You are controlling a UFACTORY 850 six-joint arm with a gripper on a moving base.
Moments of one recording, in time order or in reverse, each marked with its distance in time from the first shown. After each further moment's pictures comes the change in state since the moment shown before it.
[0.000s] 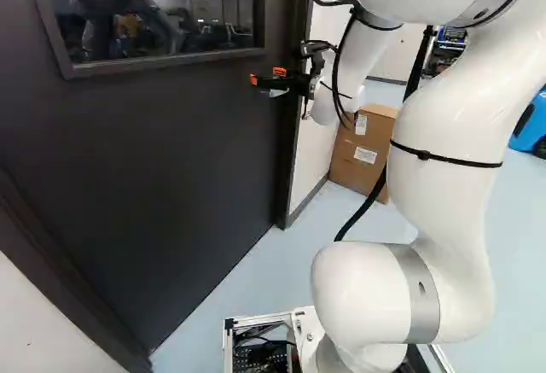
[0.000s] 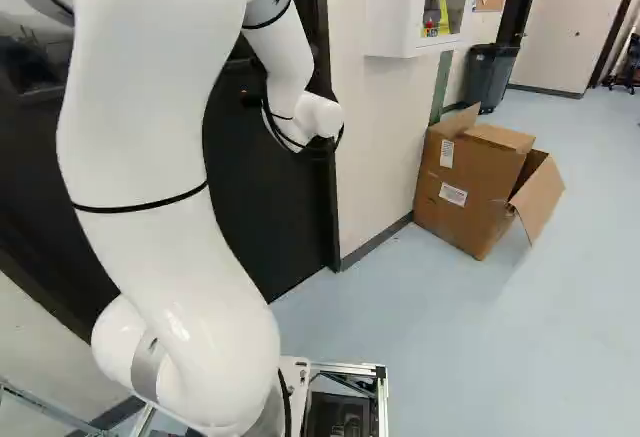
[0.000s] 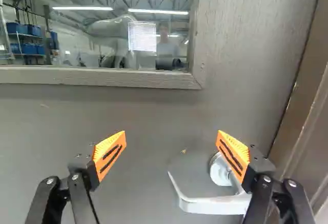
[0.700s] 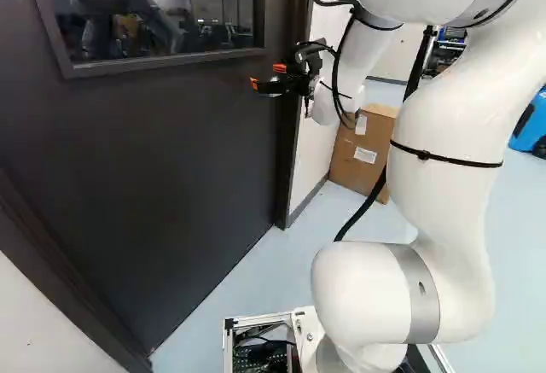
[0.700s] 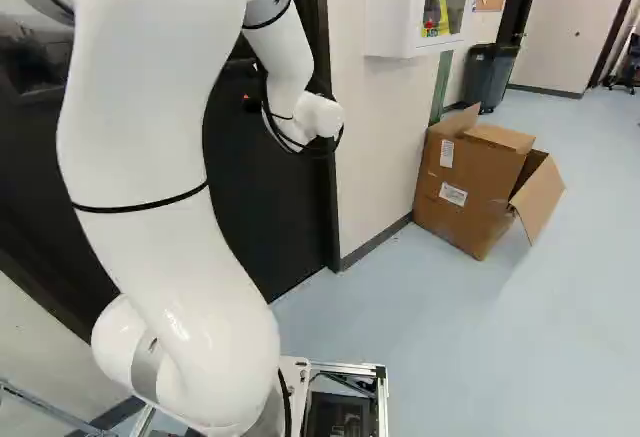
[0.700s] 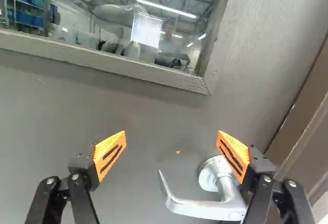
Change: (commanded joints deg) arm 0.0 0.0 0.0 0.0 -0.1 -11.4
